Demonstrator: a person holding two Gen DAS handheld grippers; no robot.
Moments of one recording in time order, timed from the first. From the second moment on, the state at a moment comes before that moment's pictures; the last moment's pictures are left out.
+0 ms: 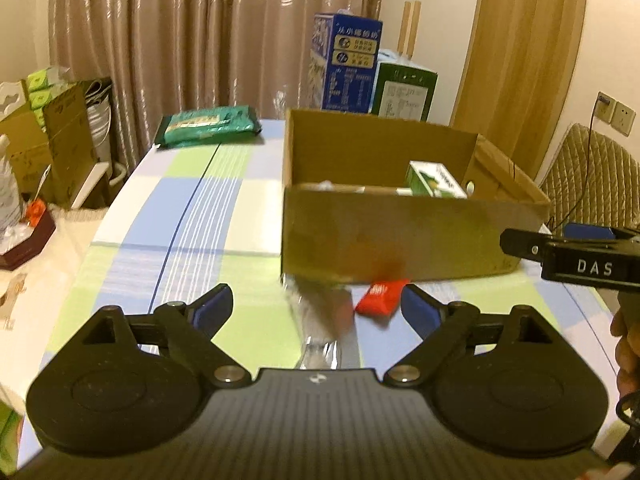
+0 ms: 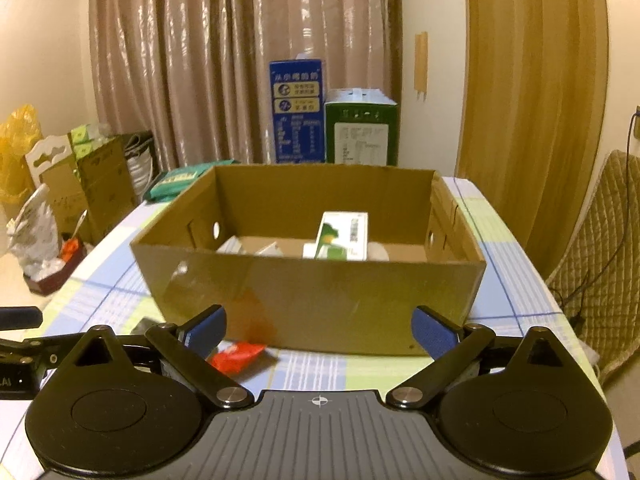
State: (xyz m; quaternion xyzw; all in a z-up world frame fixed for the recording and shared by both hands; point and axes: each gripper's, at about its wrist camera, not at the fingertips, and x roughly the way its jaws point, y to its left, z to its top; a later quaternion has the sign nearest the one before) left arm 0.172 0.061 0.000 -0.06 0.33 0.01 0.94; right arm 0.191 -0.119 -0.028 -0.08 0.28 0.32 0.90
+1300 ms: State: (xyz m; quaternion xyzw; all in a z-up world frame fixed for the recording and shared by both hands) left arm 0.136 0.070 -0.053 -0.05 0.39 0.00 0.92; right arm 0.162 -0.123 -0.103 -0.12 0.40 0.35 0.84
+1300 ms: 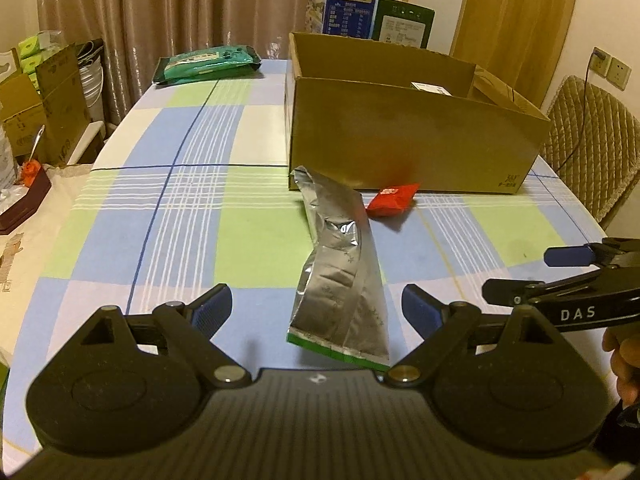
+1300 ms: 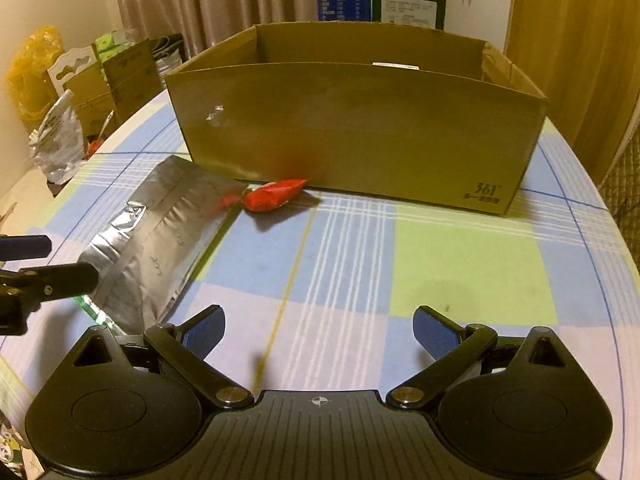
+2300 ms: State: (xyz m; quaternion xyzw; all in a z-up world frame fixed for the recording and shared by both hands) left arm 0.223 0.063 -0.083 0.01 0.49 -0.07 0.87; right arm 0.190 -0.084 -0.103 -0.12 0.39 0.36 0.84
